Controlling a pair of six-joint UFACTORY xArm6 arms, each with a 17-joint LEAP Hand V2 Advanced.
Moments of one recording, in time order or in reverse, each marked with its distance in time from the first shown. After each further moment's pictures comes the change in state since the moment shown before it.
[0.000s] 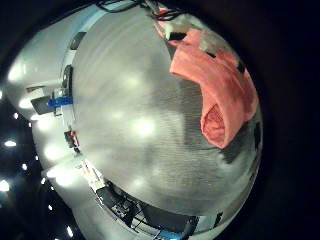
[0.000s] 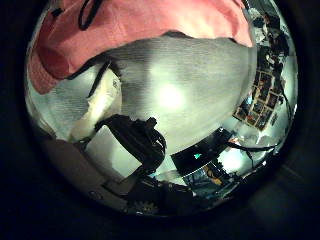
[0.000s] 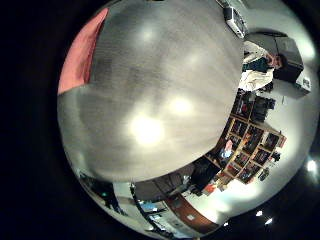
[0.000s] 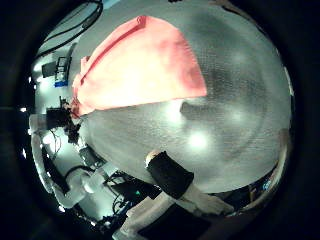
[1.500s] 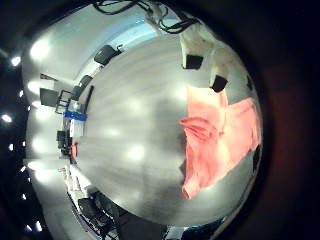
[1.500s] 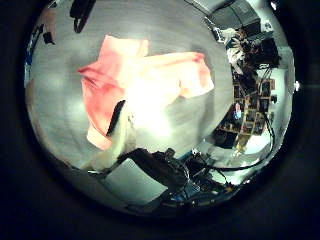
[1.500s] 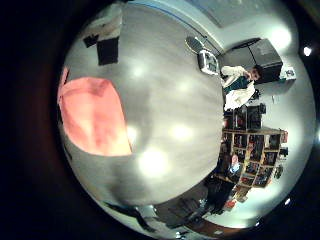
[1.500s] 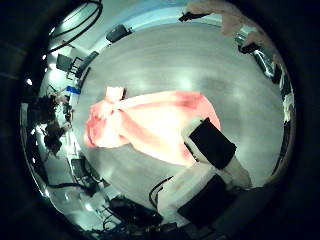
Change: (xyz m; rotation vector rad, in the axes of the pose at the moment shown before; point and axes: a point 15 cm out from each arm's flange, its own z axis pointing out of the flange) left arm 0.048 -0.040 -0.174 0.287 0.194 -0.014; right arm -0.042 -0.050 -0.118 0.290 0.041 0.018
